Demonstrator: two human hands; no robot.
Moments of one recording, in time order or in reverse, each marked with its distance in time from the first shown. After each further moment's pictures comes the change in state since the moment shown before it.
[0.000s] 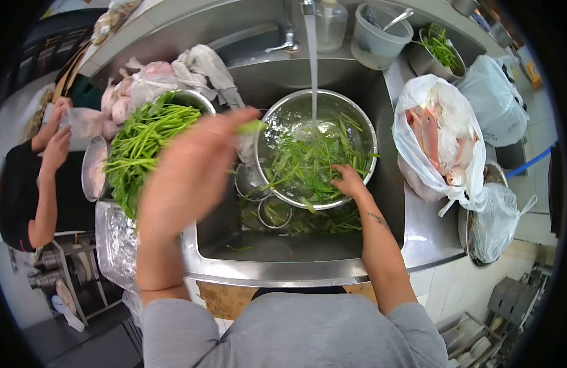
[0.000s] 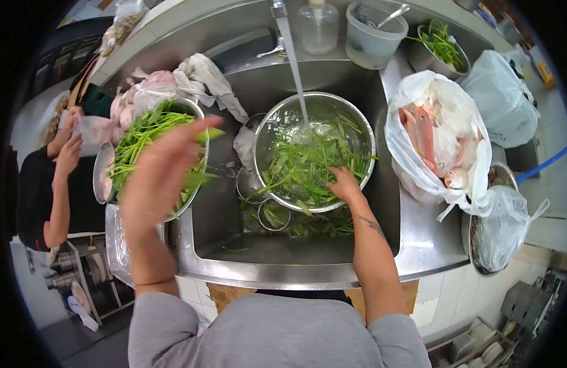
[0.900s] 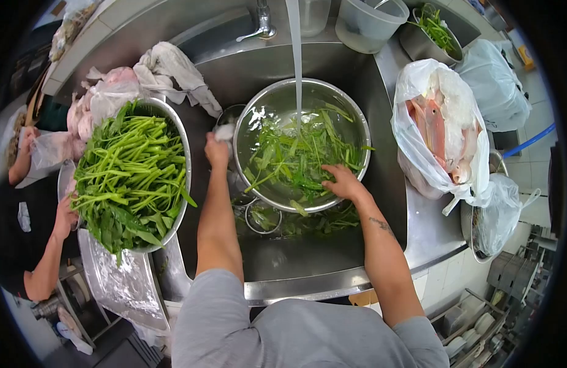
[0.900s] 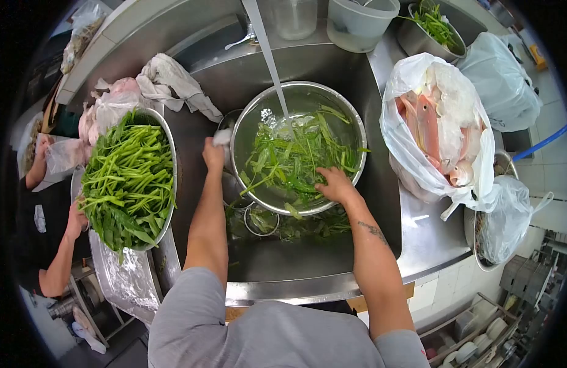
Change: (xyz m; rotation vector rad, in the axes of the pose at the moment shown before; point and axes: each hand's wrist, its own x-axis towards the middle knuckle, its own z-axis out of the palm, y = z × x) left_hand 0.030 -0.356 0.253 0.013 0.348 -0.851; right_hand -0.010 0.006 0.001 -0.001 -0.049 0.004
